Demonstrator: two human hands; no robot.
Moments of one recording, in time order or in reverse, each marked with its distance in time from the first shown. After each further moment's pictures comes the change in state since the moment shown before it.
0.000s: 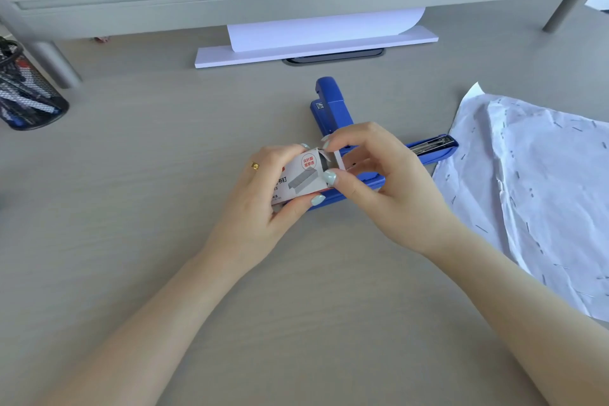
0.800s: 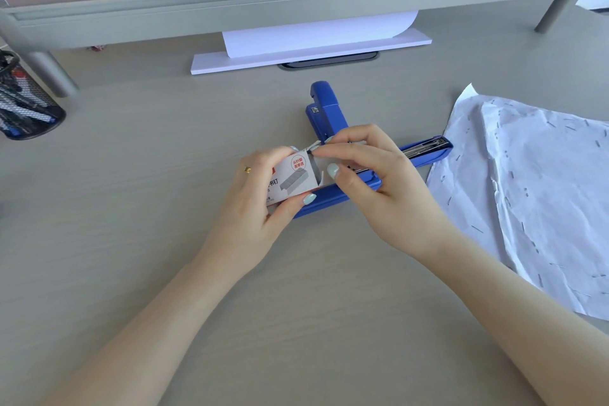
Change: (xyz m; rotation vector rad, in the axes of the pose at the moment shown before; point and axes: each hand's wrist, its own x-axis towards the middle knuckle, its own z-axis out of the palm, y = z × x) left_hand -0.001 0.000 0.000 -0.061 -0.006 -0.065; right_hand 0.000 0.006 0.003 0.000 0.050 0.042
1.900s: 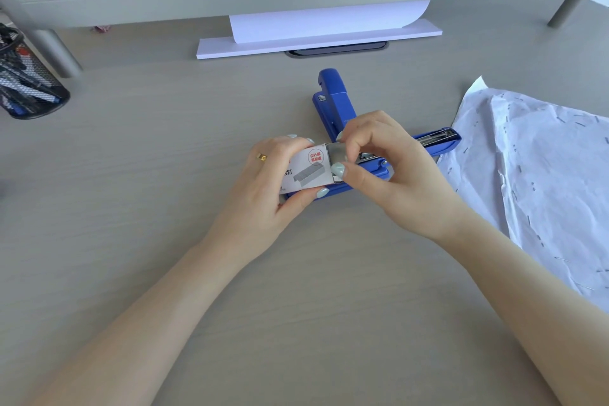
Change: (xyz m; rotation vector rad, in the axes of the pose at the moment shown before) left_hand 0.000 -0.003 0.003 0.158 -0.020 0.095; right_hand 0.003 0.007 -0.010 0.019 -0.092 -0.084
